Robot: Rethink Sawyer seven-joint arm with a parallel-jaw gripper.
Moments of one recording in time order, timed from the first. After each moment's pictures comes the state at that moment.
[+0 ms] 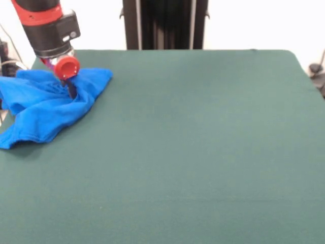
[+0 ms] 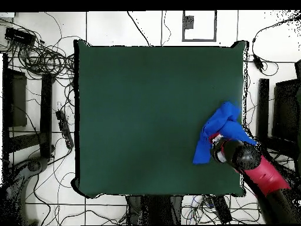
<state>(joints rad) -0.79 -0.47 0.09 1.75 -0.04 0.37 1.96</state>
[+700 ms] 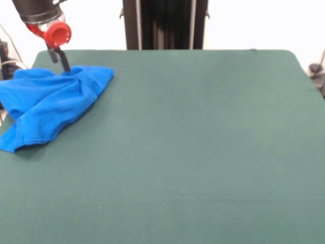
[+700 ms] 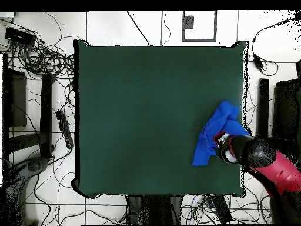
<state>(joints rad) -0.71 -0.64 0.04 1.72 -0.05 0.59 1.96</state>
